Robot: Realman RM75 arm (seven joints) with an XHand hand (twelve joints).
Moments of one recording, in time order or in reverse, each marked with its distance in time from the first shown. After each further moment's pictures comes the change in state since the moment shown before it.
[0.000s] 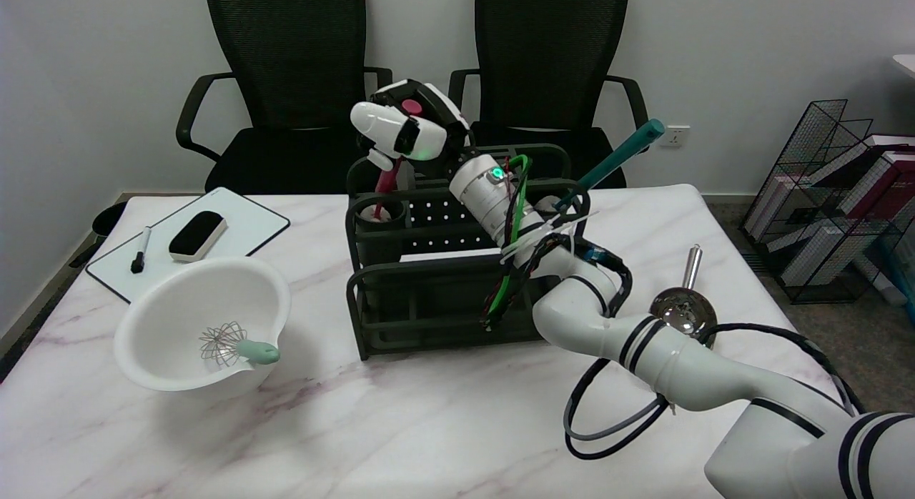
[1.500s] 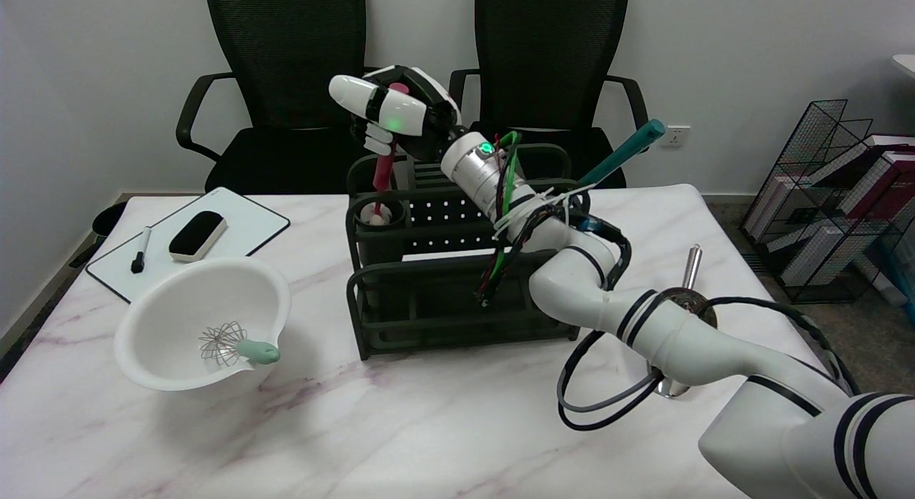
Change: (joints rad) arm 0.069 0.012 -0.006 0.040 0.001 -0.174 0.006
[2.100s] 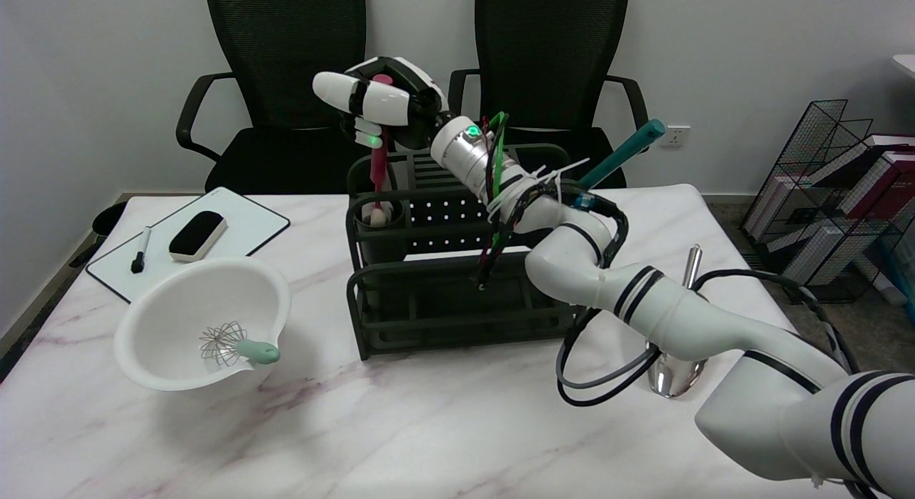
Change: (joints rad) arm 0.082 0.015 -0.052 -0.015 -0.025 -0.079 0.000
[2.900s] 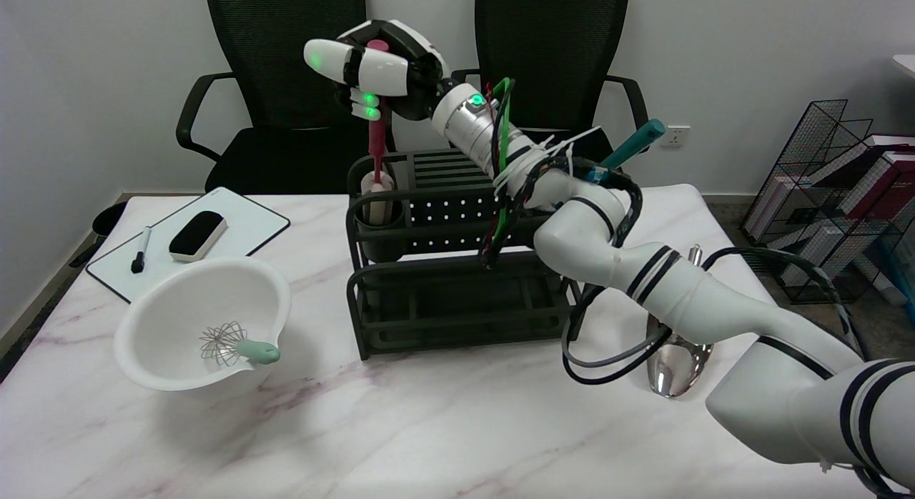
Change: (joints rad) arm 0.036 0.050 -0.007 0.115 -0.012 -0.071 0.000
